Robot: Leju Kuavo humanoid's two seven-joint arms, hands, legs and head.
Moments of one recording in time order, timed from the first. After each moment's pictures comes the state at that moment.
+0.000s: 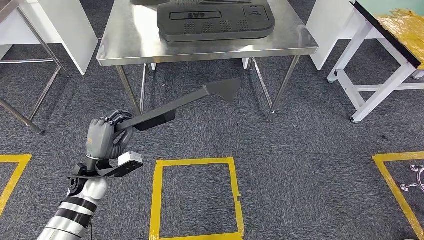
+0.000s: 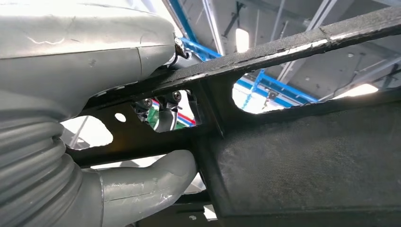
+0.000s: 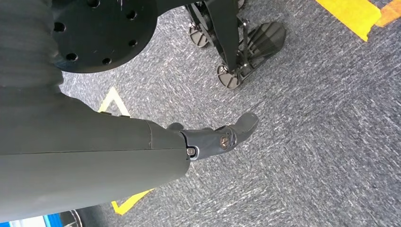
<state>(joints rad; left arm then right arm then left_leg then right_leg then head) -0.29 0.09 -0.22 -1.25 -0.79 0.70 -0.51 -0.07 0.11 -0.78 -0.21 0.32 -0.24 -0.09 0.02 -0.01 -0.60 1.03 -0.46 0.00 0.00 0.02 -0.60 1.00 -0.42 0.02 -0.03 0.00</state>
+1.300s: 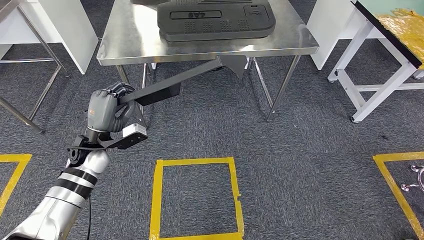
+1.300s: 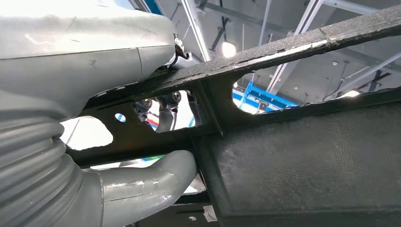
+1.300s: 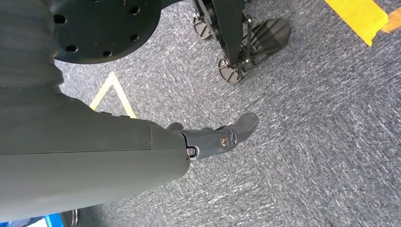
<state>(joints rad) -0.51 0.12 -0.32 -1.14 -0.80 0.70 -0.42 -0.07 0.11 -0.76 -0.21 0.38 -0.23 -0.09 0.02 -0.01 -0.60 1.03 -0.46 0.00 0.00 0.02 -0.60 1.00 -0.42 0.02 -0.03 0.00</state>
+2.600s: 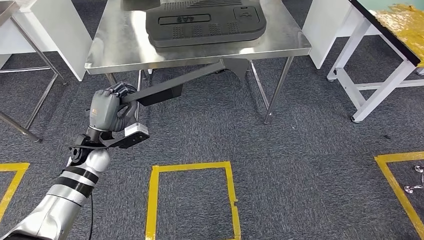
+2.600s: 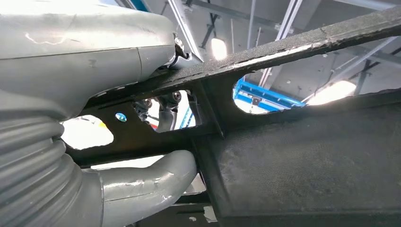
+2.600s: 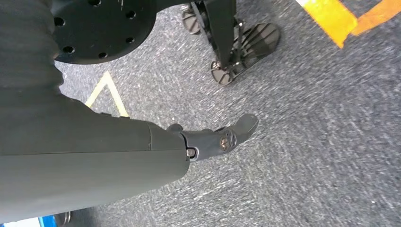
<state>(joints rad) -0.53 0.12 -0.34 -1.10 -0.80 0.70 -0.41 -0.07 0.11 -0.76 -0.21 0.39 -0.23 -0.09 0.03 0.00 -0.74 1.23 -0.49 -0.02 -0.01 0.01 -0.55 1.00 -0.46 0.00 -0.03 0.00</state>
